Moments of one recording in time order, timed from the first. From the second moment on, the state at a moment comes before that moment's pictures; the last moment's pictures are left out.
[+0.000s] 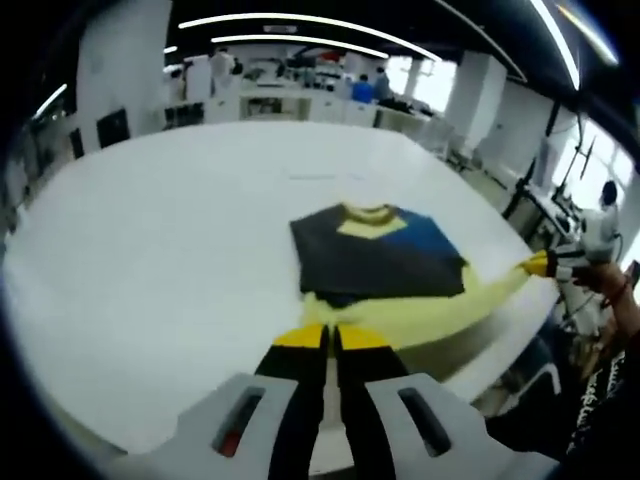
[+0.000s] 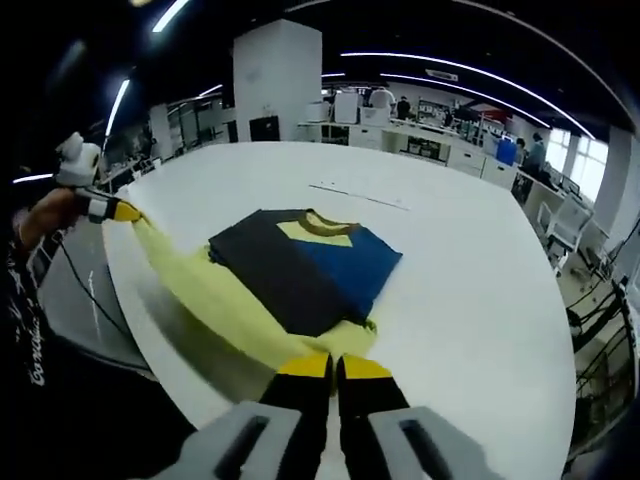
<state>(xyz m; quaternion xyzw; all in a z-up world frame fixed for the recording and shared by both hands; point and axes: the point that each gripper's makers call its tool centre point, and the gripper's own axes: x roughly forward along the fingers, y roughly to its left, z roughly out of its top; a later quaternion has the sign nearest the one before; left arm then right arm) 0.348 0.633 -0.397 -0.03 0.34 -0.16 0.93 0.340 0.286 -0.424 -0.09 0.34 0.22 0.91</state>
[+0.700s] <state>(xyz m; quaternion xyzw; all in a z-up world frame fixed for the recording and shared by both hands) 0.438 0.631 -0.359 -0.02 0.26 -0.12 0.96 0.429 0.283 -0.388 -0.10 0.29 0.20 0.93</state>
